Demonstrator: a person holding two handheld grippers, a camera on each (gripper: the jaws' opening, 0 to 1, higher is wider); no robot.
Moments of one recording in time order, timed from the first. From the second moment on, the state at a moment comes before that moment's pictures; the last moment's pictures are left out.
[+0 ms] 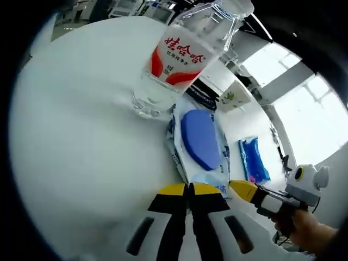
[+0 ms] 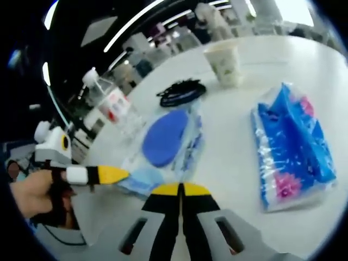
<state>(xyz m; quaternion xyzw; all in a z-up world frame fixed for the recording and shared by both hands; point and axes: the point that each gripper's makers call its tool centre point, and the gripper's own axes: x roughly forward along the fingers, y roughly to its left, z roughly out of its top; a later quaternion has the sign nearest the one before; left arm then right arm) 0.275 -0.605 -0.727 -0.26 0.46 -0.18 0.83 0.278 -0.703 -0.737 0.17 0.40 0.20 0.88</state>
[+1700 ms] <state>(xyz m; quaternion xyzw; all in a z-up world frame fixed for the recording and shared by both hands) 0.283 -0.606 -0.691 -0.34 0.40 -0.19 0.83 0.302 -0.676 -0.701 0.54 0.39 0.17 0.73</state>
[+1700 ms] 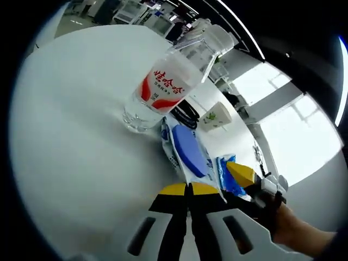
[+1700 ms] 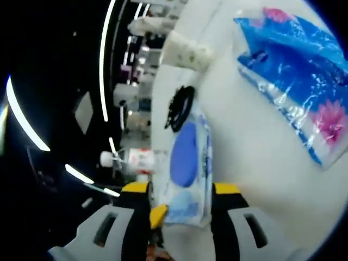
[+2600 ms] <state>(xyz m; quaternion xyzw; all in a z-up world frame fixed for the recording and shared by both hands) 0.280 -0.606 -0.697 -0.33 0.41 -0.19 0.83 0.298 -0.679 -0.716 0.49 0.39 0.17 0.76</state>
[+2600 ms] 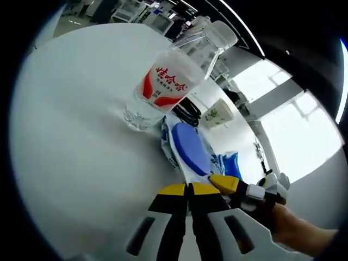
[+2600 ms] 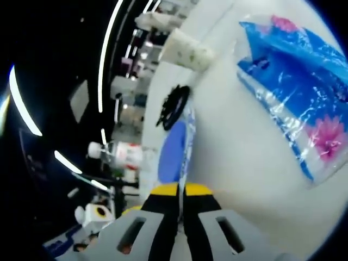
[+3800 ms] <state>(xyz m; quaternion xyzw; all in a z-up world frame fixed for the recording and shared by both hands) 0.291 -0.625 -0.682 -0.41 0.37 -0.22 0.80 0.299 -0.680 -0.689 0.49 0.35 0.20 0.77</state>
